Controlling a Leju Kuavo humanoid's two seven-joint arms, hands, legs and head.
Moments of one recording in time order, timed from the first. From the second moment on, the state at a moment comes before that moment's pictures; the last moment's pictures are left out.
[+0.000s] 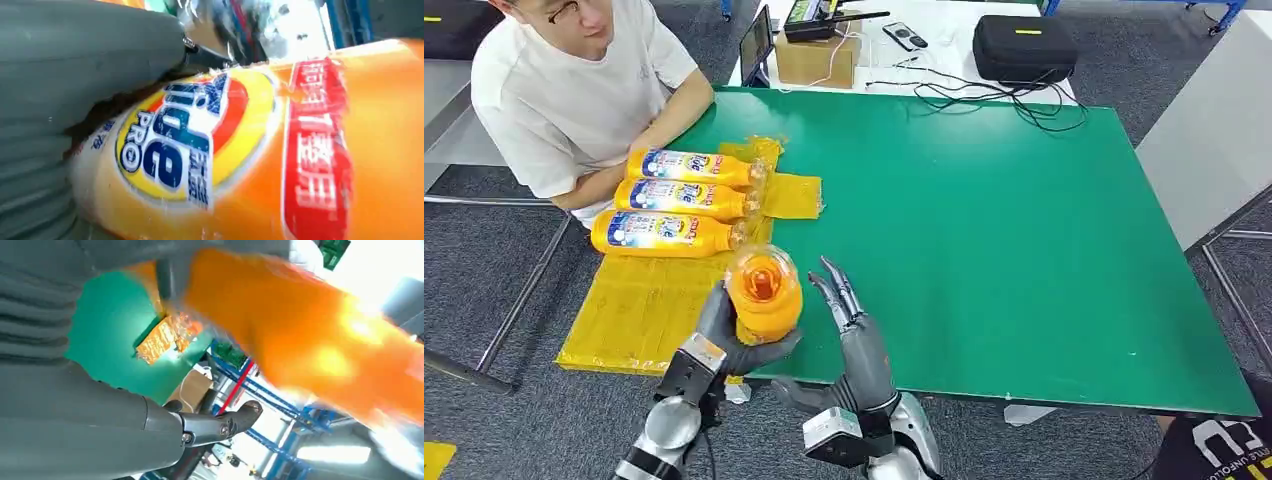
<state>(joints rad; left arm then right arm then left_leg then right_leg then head) -0.07 -0.12 -0.23 -1.36 -0.45 0.21 -0.54 -0.10 0.20 0.62 -1.30 0.59 -0.52 -0.56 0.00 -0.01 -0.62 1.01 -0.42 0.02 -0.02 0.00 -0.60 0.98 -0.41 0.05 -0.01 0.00</state>
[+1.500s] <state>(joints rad) -0.42 0.14 -0.22 -0.60 -1.23 0.44 -0.55 -0.26 0.20 0.84 -1.13 0.78 -0.45 -0.44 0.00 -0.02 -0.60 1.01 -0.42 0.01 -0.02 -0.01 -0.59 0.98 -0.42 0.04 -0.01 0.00</state>
